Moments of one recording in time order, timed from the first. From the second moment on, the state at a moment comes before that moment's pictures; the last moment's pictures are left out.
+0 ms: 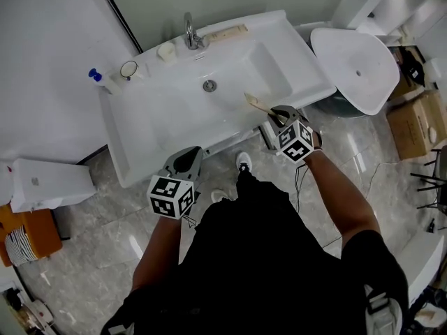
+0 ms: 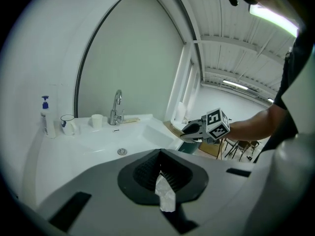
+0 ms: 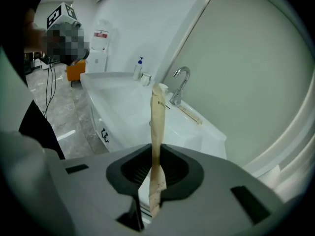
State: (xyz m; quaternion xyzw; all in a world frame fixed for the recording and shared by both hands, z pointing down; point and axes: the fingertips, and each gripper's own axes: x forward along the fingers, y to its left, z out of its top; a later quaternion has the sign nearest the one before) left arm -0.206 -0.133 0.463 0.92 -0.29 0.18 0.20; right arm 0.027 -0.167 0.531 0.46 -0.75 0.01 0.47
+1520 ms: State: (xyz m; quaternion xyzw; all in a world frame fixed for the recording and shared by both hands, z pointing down) left arm -0.082 -0.130 0.495 0.86 -0.41 0.18 0.23; right arm 0.177 -0.110 0.718 0.16 -0.75 -0.11 0.63
